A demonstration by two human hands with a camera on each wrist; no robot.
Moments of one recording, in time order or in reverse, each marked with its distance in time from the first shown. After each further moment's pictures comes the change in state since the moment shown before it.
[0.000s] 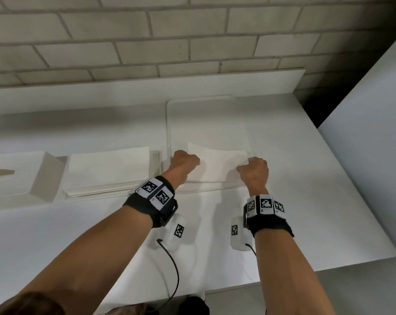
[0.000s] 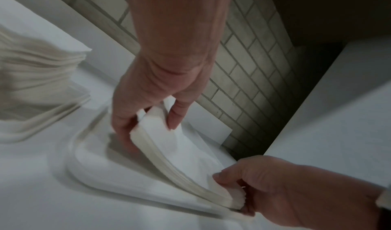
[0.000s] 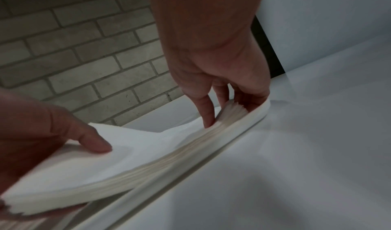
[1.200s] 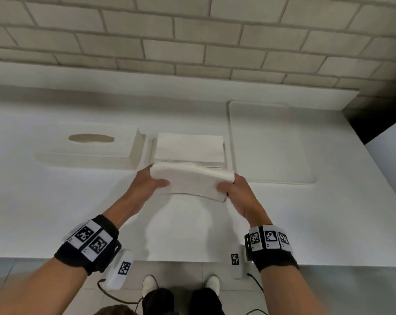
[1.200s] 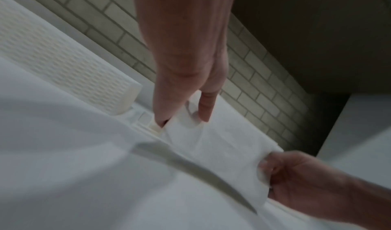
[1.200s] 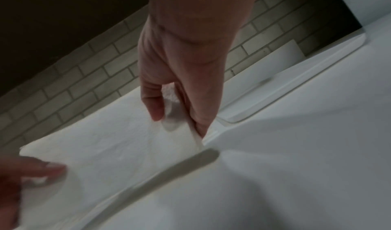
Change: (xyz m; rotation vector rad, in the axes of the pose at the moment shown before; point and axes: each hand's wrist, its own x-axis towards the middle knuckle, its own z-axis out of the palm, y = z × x) left_hand -0.064 -0.202 -0.250 -0.347 -0.021 0.269; right_hand -0.217 -0.080 0.090 0.605 -0.648 -0.214
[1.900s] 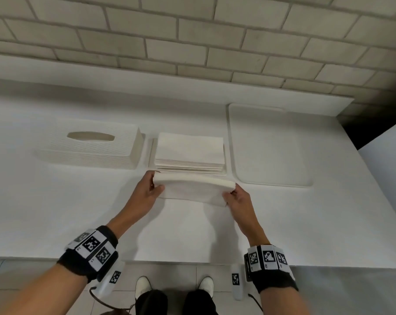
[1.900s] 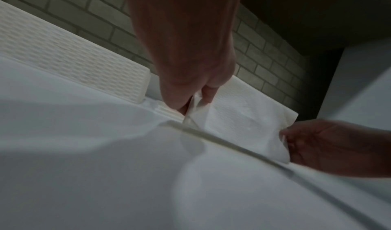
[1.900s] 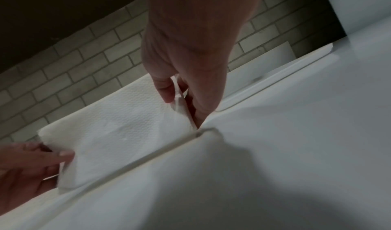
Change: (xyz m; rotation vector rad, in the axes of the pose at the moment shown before) left_hand -0.010 -0.031 0.000 0.234 -0.003 0.305; right_hand -0.024 0.032 0.000 -0.154 0.157 -0.129
